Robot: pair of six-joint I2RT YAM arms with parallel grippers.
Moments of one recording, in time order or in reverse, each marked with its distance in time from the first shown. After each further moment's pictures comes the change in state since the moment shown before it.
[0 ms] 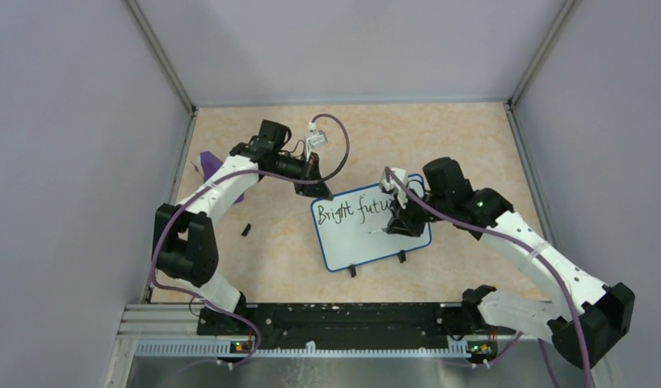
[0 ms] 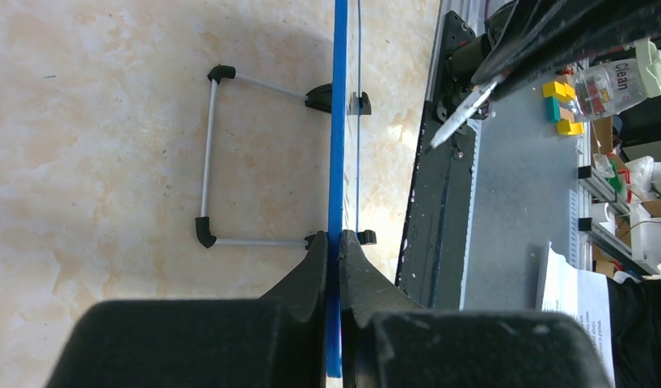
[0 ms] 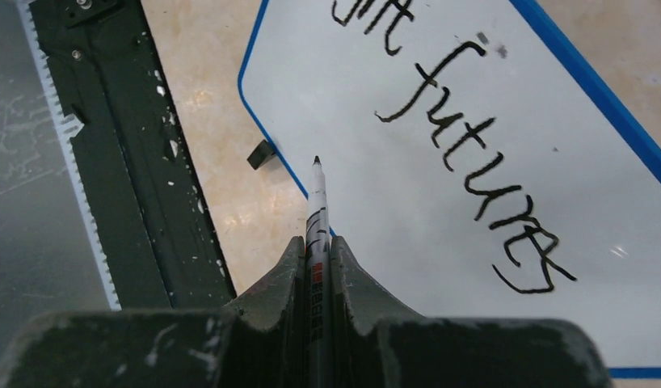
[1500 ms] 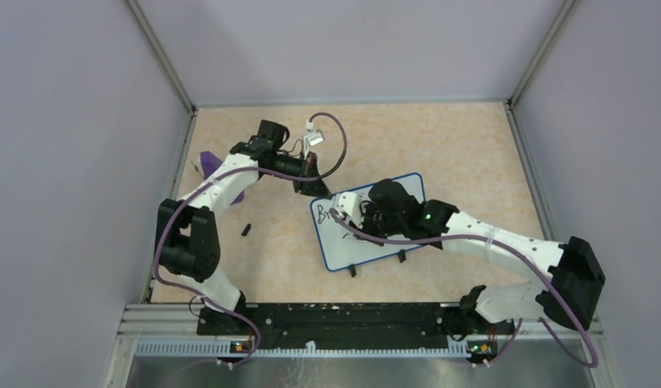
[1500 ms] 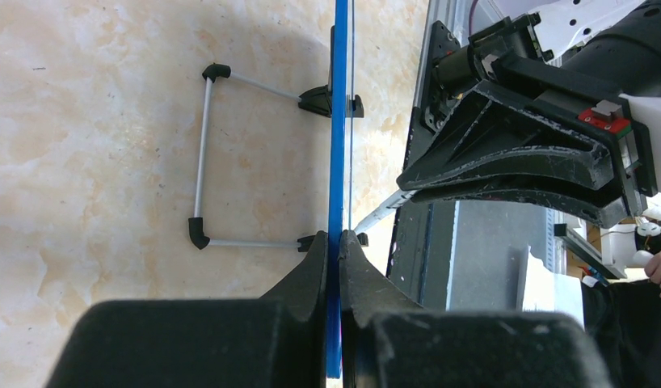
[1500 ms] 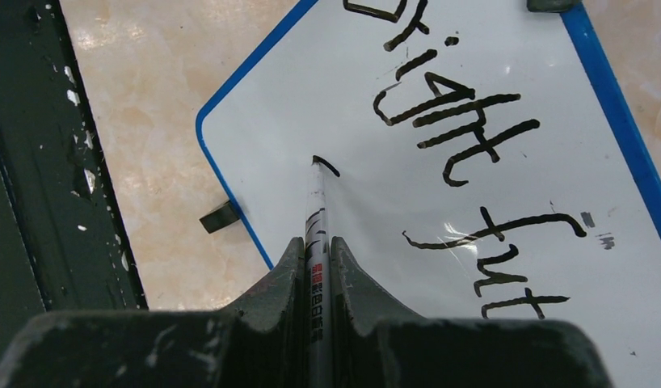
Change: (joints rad) left arm 0.026 0.034 0.000 0.009 0.042 -0.032; right arm 0.368 0.209 -0.039 0.287 0.355 -0.021
